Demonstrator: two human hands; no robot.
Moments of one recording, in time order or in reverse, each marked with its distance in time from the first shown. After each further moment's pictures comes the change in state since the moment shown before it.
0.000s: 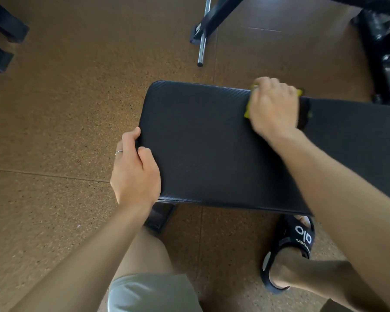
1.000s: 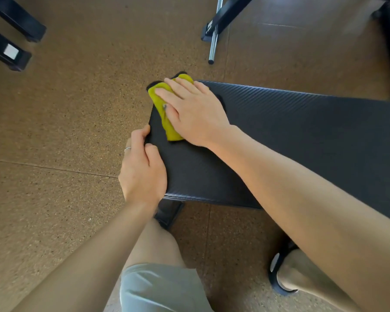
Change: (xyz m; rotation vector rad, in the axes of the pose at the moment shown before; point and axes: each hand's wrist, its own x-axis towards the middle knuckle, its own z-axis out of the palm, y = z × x) left_hand 0.001 -0.001 -0.001 -0.024 0.005 0.008; right_hand -0.024 -0.138 0.002 0.170 -0.128 -0.617
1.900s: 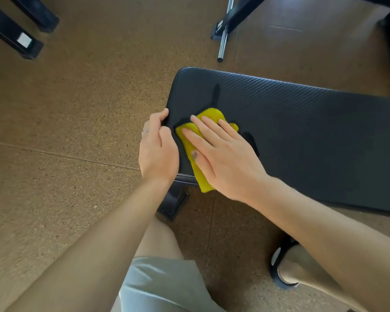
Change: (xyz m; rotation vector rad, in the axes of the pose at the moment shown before) left_hand 0.002 -0.007 -0.002 -0.269 -0.071 -0.009; right_hand -0.122 -0.040 -0.029 -0.024 -0.181 -0.081
